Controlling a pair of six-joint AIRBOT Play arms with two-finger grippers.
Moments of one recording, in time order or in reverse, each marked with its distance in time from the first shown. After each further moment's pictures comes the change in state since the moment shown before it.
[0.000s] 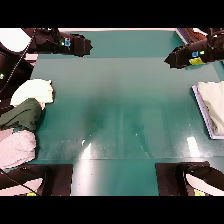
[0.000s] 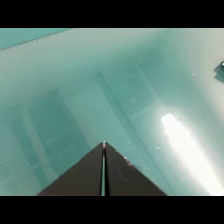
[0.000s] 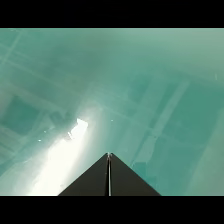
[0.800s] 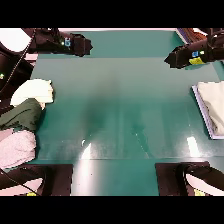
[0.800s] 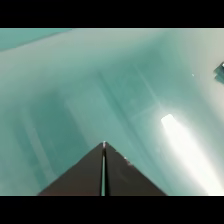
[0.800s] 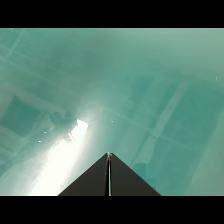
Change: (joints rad) left arm 0.000 0.000 0.000 0.000 0.016 0.000; right arm 0.000 0.000 0.000 0.000 -0.003 0.000
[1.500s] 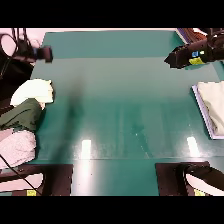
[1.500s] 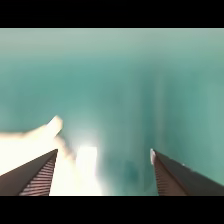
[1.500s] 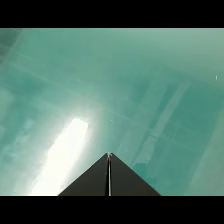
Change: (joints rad) left arm 0.357 -0.085 -0.145 0.499 -0.067 -0.216; right arm 0.000 0.000 0.000 0.000 0.000 0.000
